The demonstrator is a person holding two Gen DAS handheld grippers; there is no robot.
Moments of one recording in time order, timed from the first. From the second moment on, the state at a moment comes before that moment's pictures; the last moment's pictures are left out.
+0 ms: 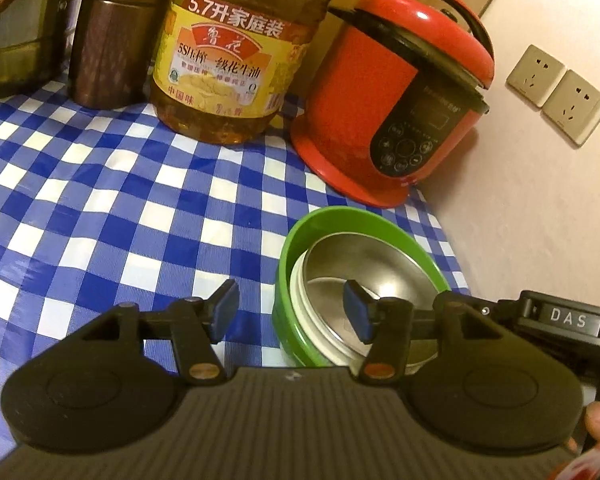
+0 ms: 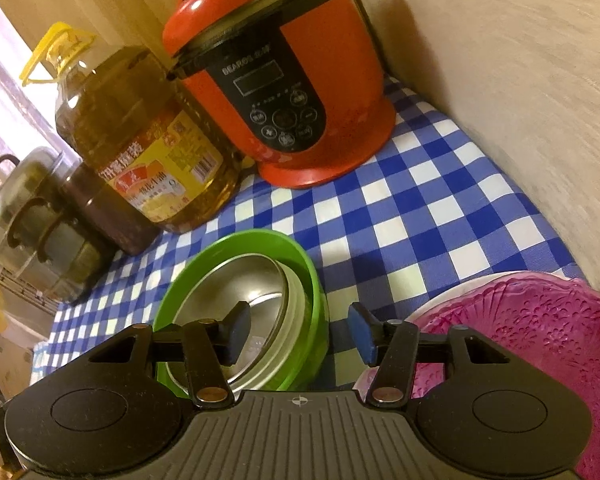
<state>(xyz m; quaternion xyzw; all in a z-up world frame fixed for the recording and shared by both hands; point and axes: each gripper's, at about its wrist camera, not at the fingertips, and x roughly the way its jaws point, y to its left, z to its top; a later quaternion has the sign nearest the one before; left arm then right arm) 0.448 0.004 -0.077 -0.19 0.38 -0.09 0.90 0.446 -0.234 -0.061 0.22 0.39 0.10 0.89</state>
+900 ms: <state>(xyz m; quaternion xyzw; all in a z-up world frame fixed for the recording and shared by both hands) 0.463 0.000 -0.093 -0.23 0.41 -0.10 0.88 0.475 -0.215 -0.078 0.21 0.43 0.11 0.87</state>
